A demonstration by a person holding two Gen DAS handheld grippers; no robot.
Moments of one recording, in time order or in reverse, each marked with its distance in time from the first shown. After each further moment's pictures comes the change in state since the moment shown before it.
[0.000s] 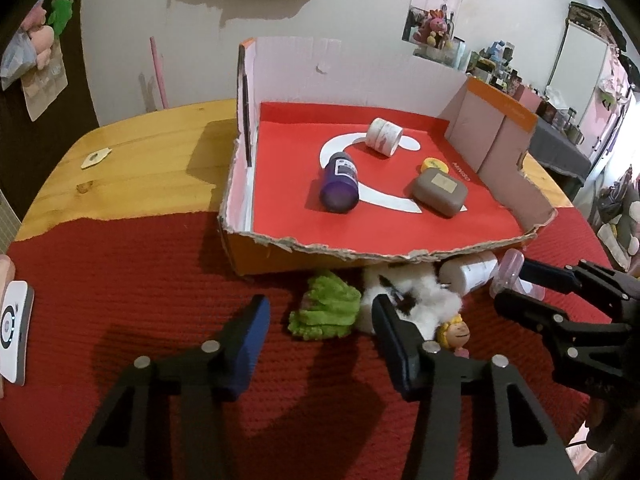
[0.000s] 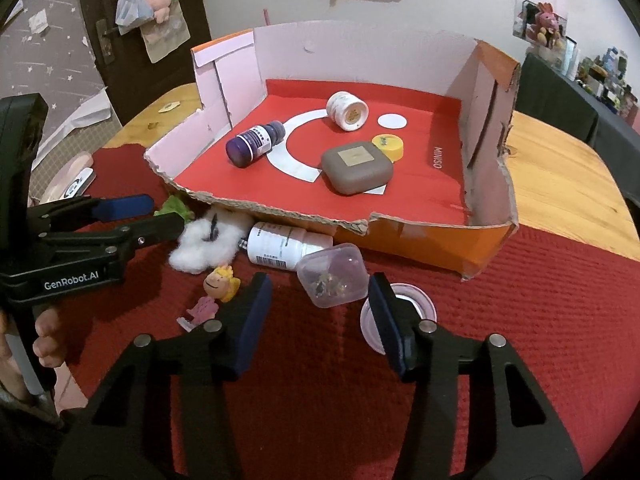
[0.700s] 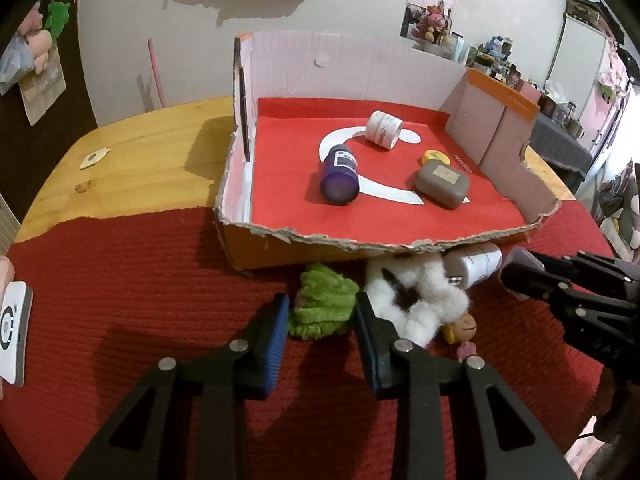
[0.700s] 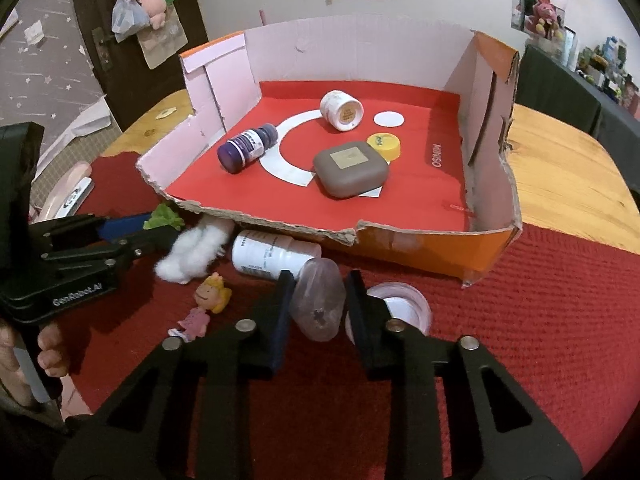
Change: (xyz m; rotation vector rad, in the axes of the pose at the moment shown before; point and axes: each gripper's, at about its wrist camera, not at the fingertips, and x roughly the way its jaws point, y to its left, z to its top) left arm 0.000 -0.003 -0.005 0.019 -0.005 0.012; right arm 0.001 -0.007 0.002 0.034 -0.010 0.032
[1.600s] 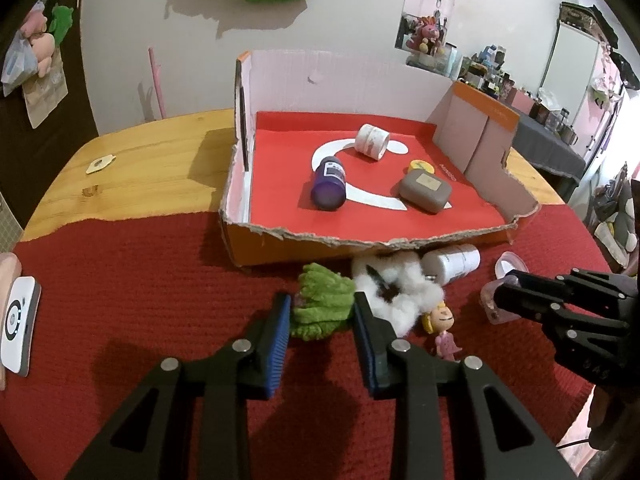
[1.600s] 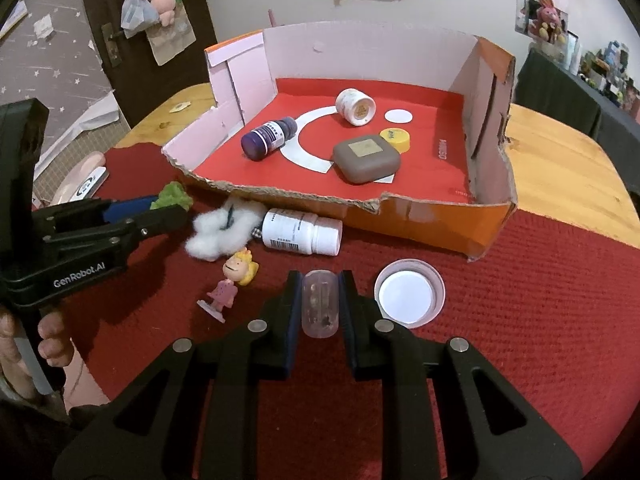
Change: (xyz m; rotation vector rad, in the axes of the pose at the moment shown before) left arm -0.017 -0.004 -0.006 -0.003 -0.035 -0.017; right arm -0.014 0.012 -0.014 -0.015 0.006 0.001
